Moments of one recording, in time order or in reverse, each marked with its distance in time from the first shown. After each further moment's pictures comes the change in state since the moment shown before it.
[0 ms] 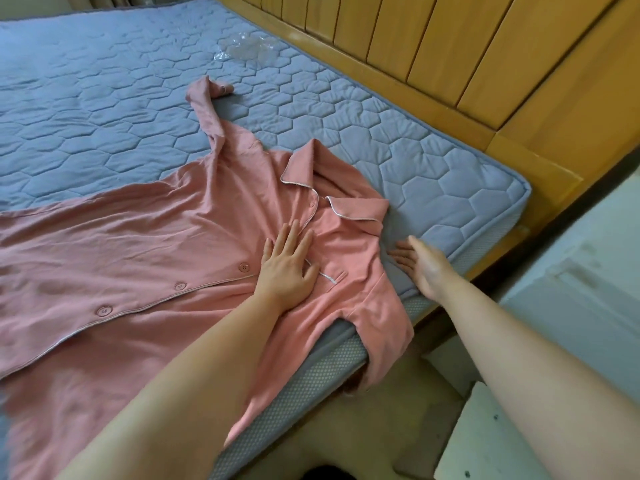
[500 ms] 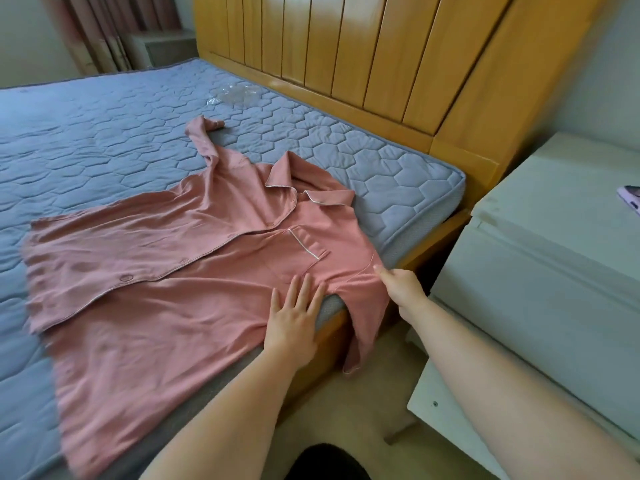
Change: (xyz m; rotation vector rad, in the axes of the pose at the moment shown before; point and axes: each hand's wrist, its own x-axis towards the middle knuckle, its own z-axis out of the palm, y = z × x) left_hand -0.148 0.063 0.017 0.427 -0.164 0.140; right_hand -0.129 0.052 -0.025 -0.384 0.171 -0.088
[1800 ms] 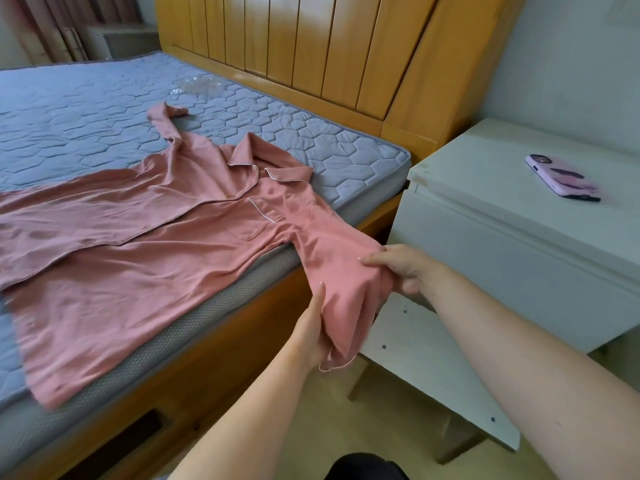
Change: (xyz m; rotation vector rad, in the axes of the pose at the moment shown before) left_hand -0.071 0.126 -0.007 -2.223 -0.437 -0.598; right_hand -0.086 0.019 -0.089 0.182 -0.306 0.080
